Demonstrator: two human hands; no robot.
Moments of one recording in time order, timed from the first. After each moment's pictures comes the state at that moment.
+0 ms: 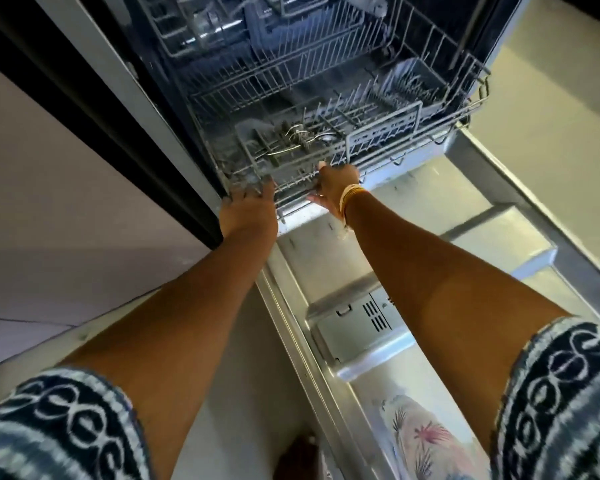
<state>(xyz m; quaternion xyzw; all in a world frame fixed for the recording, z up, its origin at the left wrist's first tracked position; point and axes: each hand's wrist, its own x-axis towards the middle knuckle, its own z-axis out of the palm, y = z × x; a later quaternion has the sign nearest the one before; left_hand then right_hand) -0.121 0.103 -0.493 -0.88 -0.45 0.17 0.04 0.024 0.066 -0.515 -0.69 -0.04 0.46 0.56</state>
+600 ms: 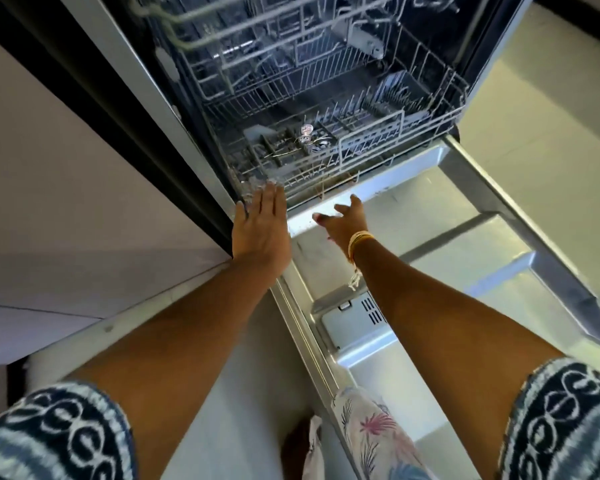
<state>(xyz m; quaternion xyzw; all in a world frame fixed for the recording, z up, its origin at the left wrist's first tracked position) -0.149 0.067 -0.444 -0.91 -0.39 0.11 0.05 -0.018 0.010 -0.490 -0.72 -0.05 0.44 0.54</state>
